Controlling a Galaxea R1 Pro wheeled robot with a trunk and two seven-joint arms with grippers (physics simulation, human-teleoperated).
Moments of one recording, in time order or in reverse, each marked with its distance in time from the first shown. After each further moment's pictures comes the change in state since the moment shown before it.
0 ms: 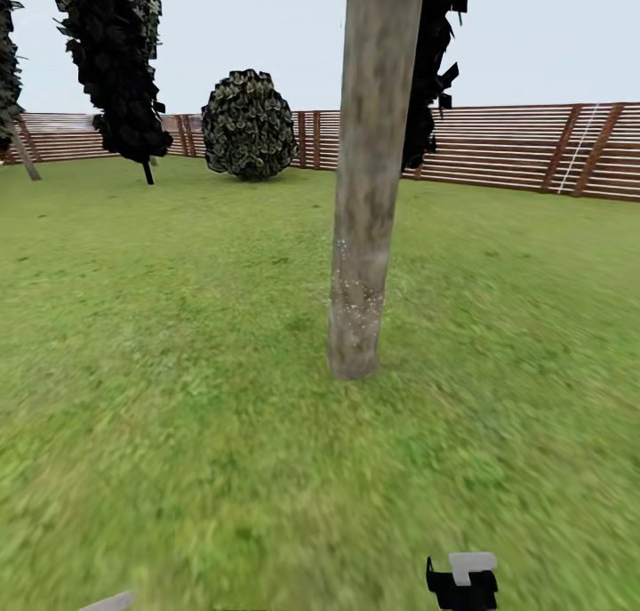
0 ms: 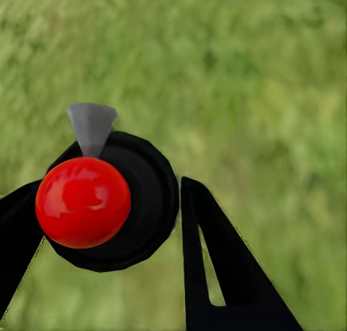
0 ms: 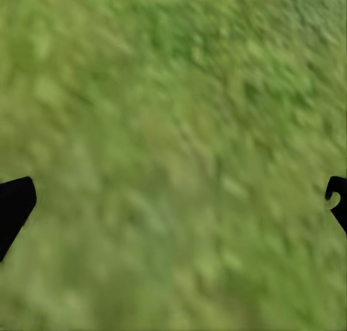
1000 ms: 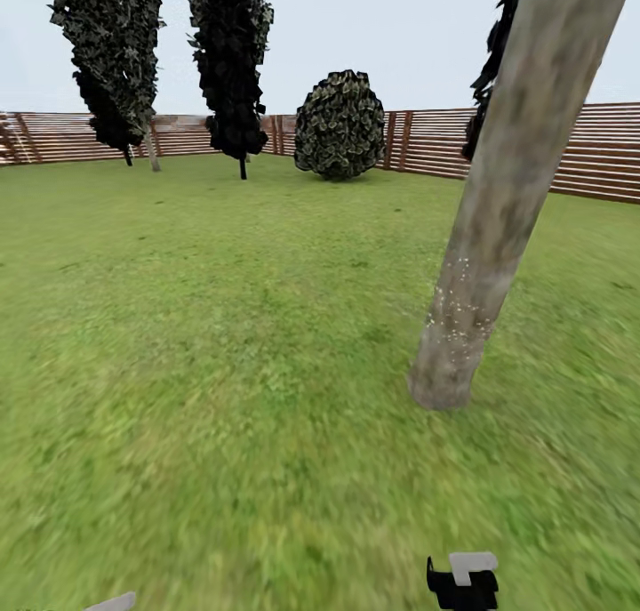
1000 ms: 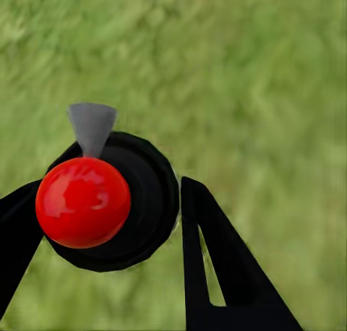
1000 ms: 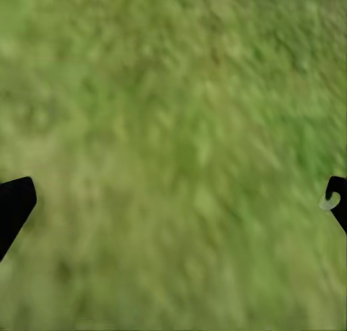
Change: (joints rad) left arm 0.003 -0.008 -0.001 0.000 0.000 -0.004 0.002; right arm 0.000 -0.001 0.000 0.000 0.001 -0.002 0.000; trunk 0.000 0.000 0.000
